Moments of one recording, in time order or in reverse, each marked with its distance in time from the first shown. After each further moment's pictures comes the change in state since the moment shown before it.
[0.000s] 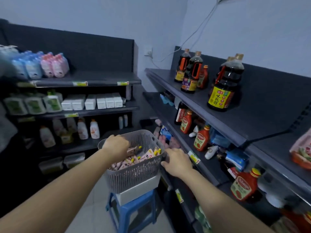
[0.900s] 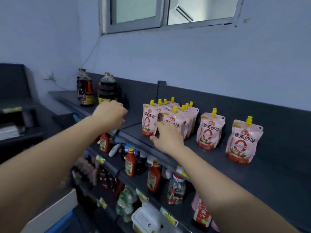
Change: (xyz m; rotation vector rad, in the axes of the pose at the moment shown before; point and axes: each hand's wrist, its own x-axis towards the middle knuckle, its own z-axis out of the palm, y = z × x) left_hand -0.094 0.317 -0.299 0.045 0.623 0.399; right_hand -0.320 0.229 -0.213 -0.120 0.480 0.309
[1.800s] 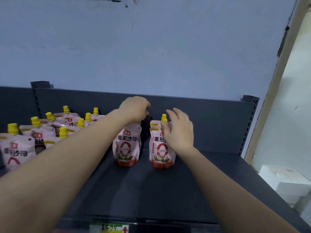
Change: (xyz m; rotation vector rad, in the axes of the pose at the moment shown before) left_hand 0.275 0.300 -0.070 -0.594 0.199 0.548; right_hand -0.024 0.269 -0.071 -0.213 0.538 0.572
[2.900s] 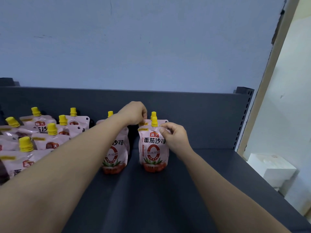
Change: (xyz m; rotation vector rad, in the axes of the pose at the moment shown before) left_hand 0.050 0.012 0.054 -0.367 -0.168 -0.044; right_hand 0.007 0.049 0.038 0.645 -0.157 0.328
